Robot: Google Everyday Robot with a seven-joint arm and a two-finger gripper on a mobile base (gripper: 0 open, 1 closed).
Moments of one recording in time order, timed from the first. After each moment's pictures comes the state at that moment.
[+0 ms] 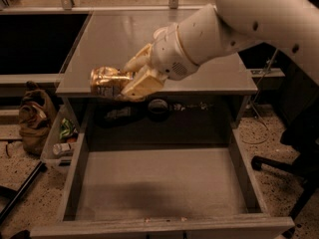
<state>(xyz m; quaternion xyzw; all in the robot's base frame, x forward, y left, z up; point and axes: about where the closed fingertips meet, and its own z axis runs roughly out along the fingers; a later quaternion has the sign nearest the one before) 0.520 0.044 0.943 -0.66 0.61 0.20 0.39</state>
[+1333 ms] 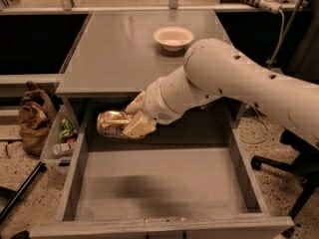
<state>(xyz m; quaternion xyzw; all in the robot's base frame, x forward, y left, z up) 0.510 0.057 0.826 -0.66 0.65 0.17 0.34</state>
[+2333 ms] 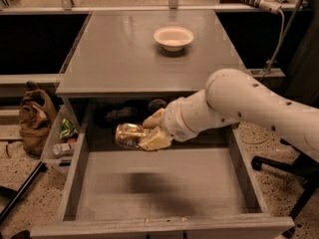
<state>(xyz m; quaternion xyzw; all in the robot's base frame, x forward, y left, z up) 0.504 0.018 0.776 -0.61 0.69 0.19 0.34</state>
